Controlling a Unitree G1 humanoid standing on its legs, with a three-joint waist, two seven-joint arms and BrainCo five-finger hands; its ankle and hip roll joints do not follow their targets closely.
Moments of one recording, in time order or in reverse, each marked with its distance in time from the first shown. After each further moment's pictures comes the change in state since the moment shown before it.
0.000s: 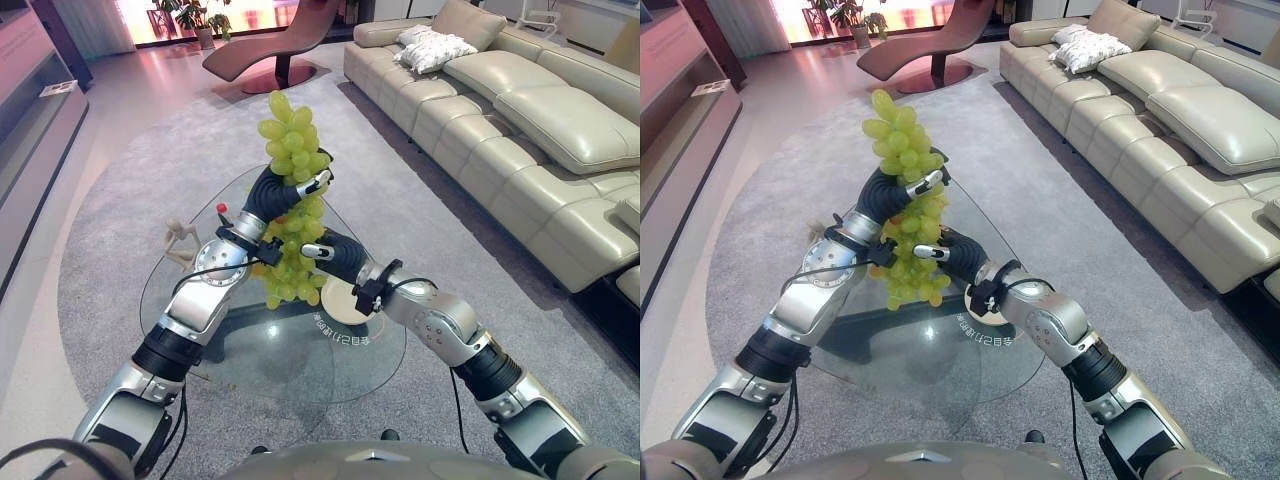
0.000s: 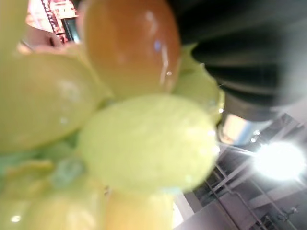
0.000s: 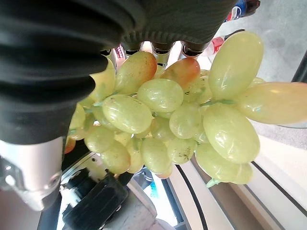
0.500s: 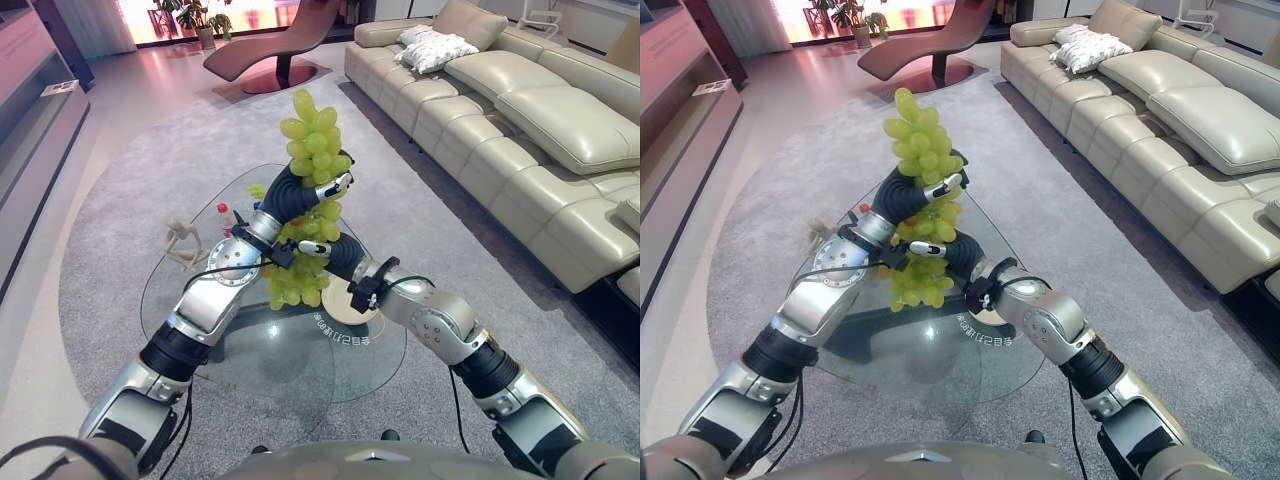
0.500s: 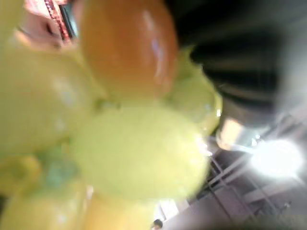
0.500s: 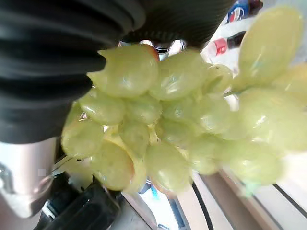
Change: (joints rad) left arm -0.029 -0.031 -0.059 -0.040 -0.031 0.081 0.000; right arm -0.024 0.003 0.028 -0.015 0.020 -0.001 -0.066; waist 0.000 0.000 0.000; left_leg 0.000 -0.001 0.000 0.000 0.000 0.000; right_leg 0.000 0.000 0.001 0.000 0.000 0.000
